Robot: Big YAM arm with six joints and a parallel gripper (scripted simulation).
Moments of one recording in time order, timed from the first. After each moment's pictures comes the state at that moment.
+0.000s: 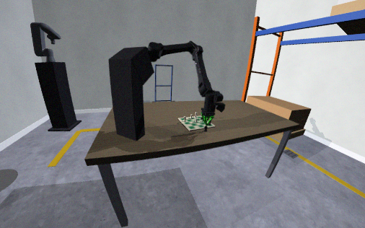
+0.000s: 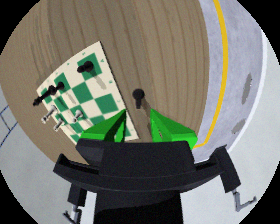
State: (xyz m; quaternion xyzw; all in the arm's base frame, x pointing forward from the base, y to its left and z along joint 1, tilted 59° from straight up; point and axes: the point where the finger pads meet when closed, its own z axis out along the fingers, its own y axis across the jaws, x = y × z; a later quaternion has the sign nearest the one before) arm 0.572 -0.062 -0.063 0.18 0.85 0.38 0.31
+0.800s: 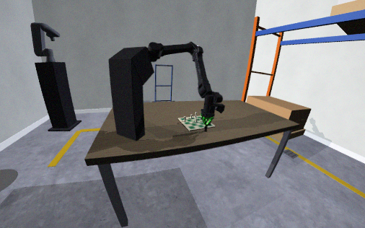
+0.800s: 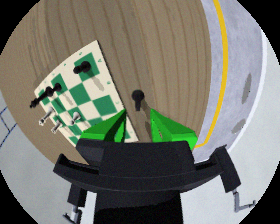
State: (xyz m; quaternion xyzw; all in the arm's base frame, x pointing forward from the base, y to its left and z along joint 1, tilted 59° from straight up) arm 0.576 -0.057 -0.068 0.18 0.85 0.38 0.31
